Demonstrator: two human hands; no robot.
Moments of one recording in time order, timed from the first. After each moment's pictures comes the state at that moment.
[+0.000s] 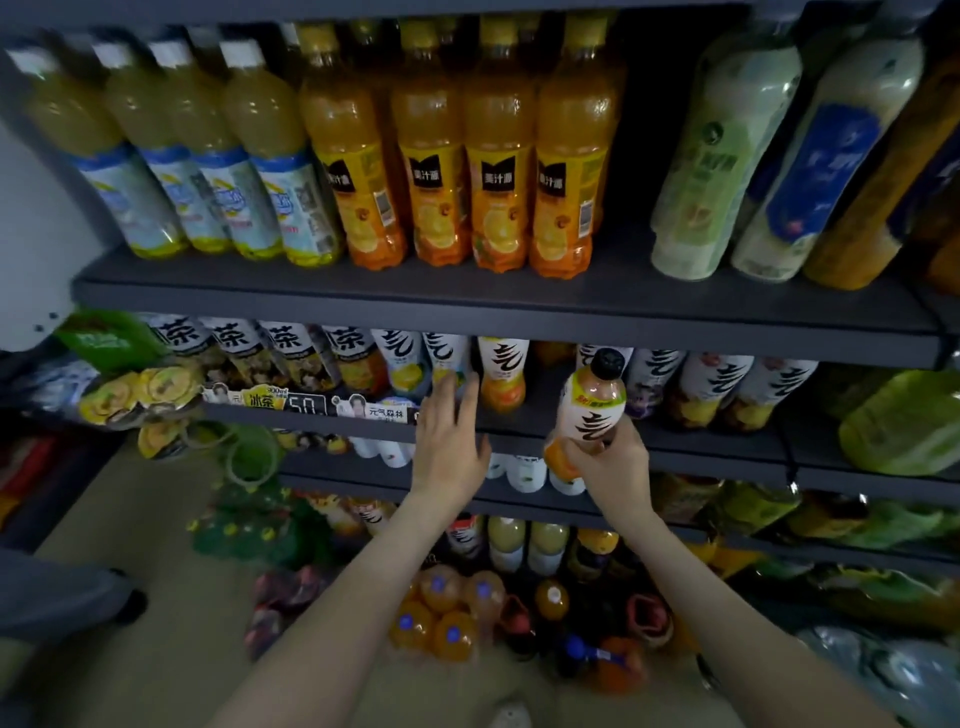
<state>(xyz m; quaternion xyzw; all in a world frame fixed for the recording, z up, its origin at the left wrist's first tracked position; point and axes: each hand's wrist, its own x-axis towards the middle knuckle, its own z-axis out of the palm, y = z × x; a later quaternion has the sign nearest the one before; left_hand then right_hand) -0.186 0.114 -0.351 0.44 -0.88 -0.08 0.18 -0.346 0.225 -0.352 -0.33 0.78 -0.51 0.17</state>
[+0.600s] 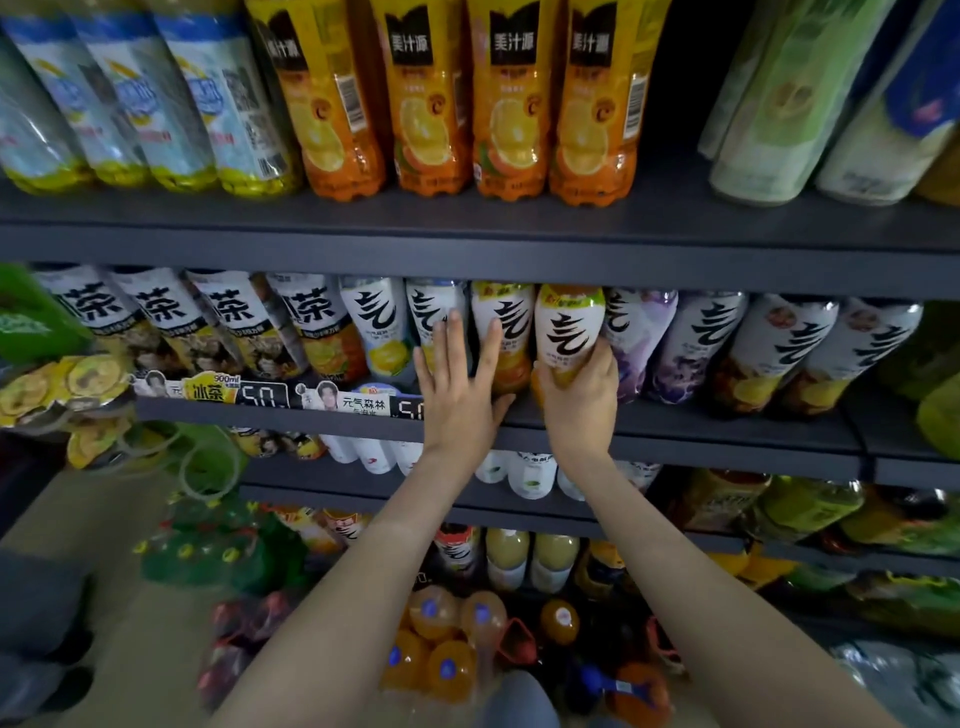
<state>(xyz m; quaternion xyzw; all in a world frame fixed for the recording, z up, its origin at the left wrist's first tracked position) -0.230 0.046 -0.429 0.41 -0.87 0.08 0.27 -0.336 0.119 -0.404 -0.30 0.81 -0.51 0.03</state>
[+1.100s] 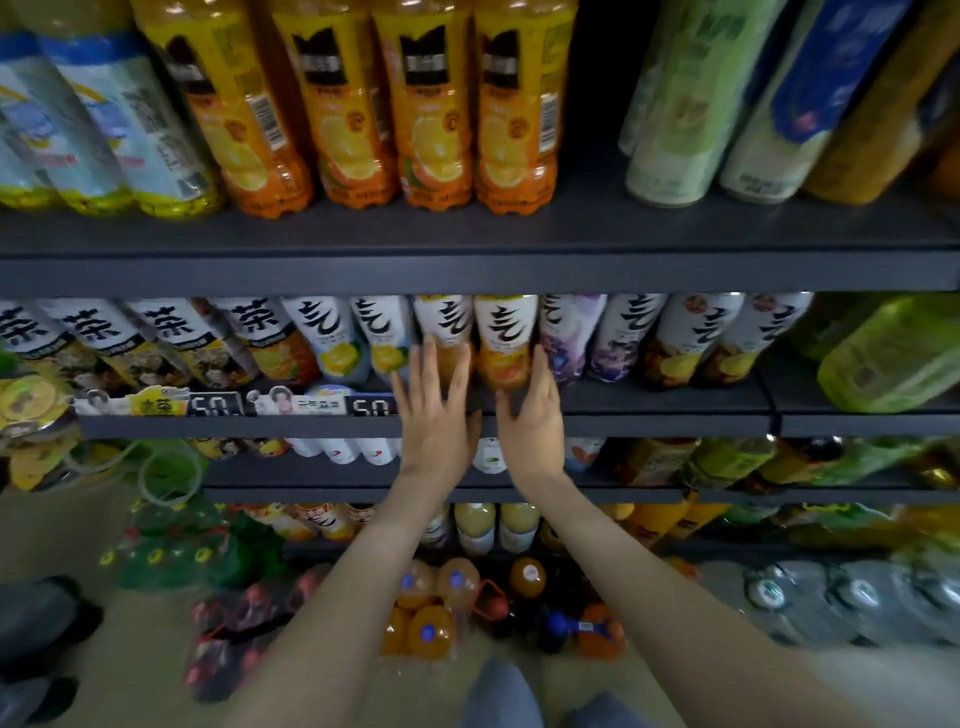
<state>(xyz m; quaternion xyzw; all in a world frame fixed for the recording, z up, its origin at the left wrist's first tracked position) -0.230 0.086 -0.422 0.39 -0.90 0.01 0.21 -0.320 0.157 -0.400 -0.34 0.81 -0.47 0.11</state>
